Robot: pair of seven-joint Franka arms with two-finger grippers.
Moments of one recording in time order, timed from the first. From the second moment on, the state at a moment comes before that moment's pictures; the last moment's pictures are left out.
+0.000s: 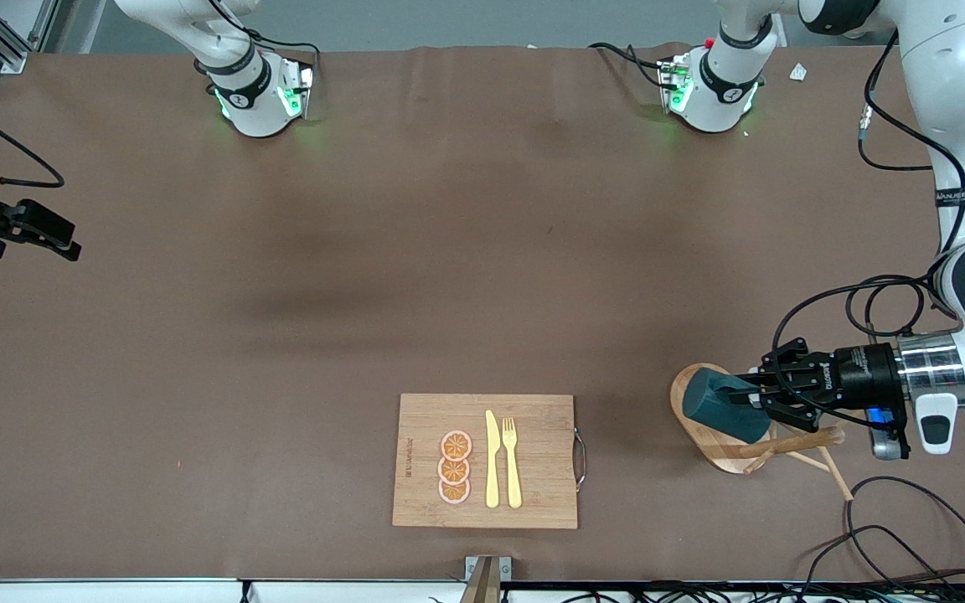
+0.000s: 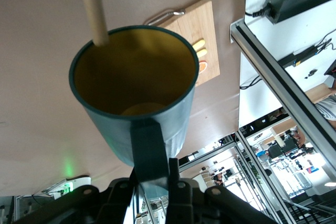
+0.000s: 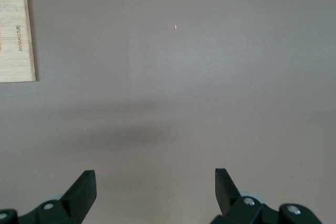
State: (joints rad) left arm -0.08 0.64 0.19 -1.23 -1.08 1.64 -0.77; right arm 0.07 0.06 -0.09 -1.50 -0.01 1.59 0.03
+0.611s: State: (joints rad) left arm -0.03 0.69 0.19 -1.23 -1.14 1.64 -0.73; right arm 0.07 0.06 -0.09 -1.50 -0.01 1.59 0.03
